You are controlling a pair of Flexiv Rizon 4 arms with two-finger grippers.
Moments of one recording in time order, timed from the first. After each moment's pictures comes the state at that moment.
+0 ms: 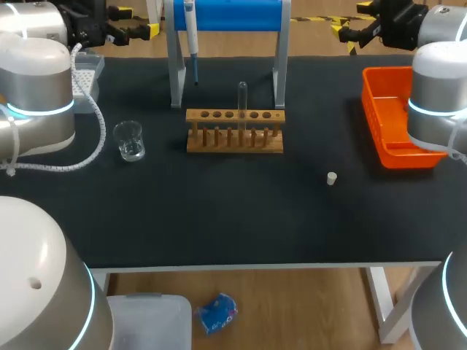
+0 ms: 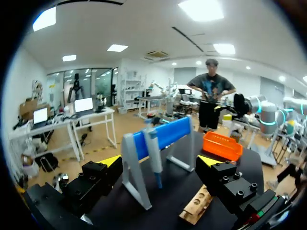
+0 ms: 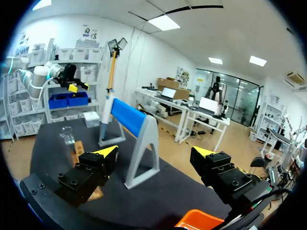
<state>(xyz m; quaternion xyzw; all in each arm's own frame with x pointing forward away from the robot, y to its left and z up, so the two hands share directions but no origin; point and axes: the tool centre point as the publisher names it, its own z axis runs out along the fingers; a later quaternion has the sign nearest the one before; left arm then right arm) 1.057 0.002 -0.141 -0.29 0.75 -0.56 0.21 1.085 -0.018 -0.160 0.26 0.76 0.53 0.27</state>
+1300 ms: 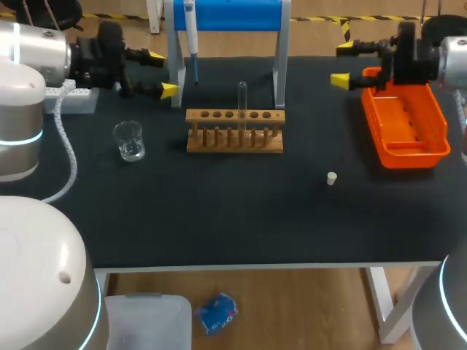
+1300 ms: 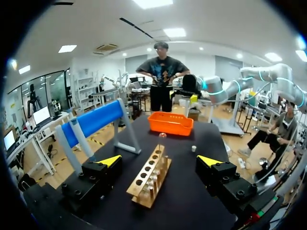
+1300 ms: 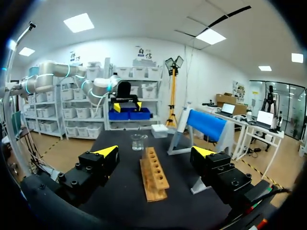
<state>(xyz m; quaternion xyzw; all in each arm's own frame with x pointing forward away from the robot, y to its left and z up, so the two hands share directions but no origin) 0.928 -0.057 -0.182 -0.14 0.83 -0.54 0.09 0.952 0.026 -0.190 0.07 0.77 0.63 0.08</state>
